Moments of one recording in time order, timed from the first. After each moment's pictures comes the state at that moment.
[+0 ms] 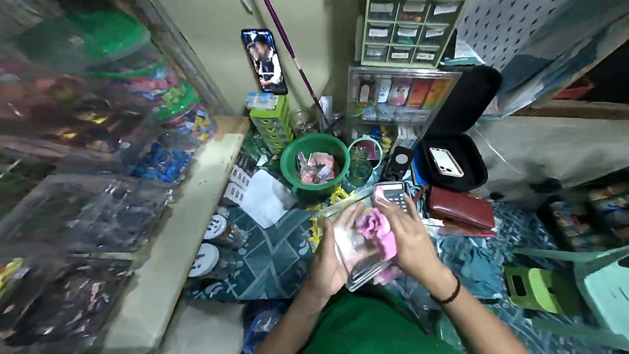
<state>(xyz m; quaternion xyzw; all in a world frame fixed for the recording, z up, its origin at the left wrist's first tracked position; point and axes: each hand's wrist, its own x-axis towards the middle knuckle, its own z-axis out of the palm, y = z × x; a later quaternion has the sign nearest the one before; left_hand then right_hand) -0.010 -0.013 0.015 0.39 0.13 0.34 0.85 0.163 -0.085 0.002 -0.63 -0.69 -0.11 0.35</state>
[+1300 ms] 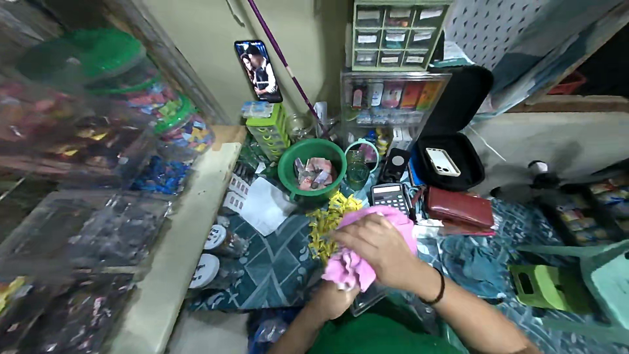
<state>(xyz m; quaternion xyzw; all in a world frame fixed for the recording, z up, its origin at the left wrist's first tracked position) -0.042 -0.045 0.002 0.68 0.27 0.27 0.62 0.137 -0.069 0.028 -0.49 -0.78 -0.10 0.37</state>
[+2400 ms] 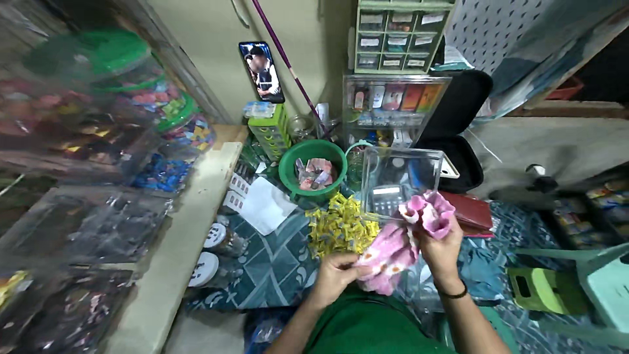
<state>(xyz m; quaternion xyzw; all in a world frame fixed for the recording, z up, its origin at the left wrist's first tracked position) -0.026 -0.023 -0.057 0.65 0.21 0.34 0.65 0.180 -0.100 -0.002 -0.59 -0.39 0.01 0.71</state>
